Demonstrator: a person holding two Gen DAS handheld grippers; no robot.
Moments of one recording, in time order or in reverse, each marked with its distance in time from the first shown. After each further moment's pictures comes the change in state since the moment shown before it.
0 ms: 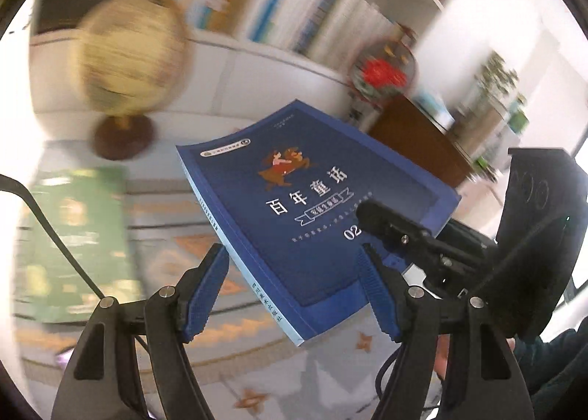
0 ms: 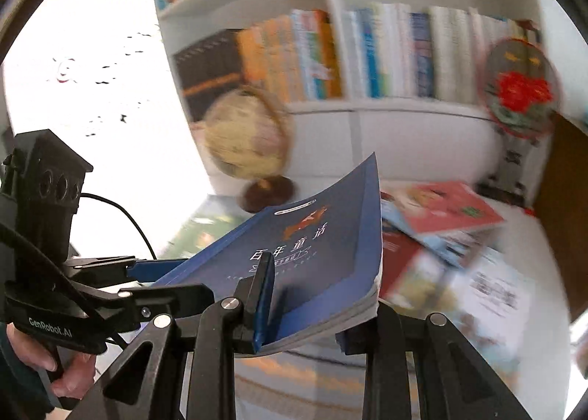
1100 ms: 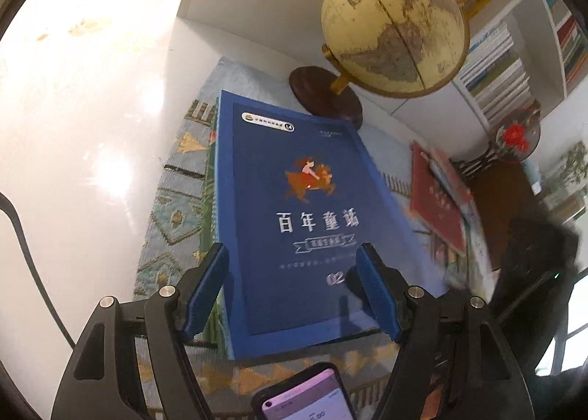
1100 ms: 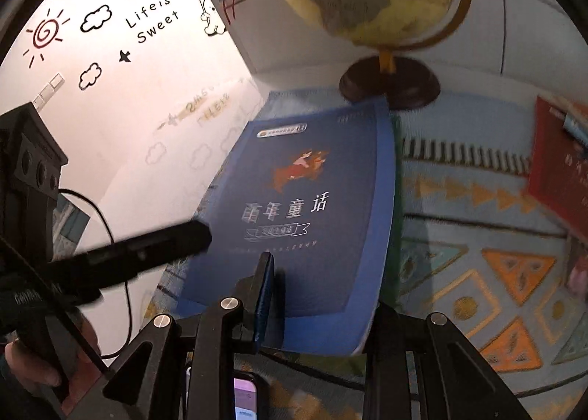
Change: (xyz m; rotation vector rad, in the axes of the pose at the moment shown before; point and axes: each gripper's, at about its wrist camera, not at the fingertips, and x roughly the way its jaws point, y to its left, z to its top) left arm 0.001 0.251 -0.033 -0.333 0.045 0.158; right arm 0.248 0.154 -0.047 0.093 0.356 0.098
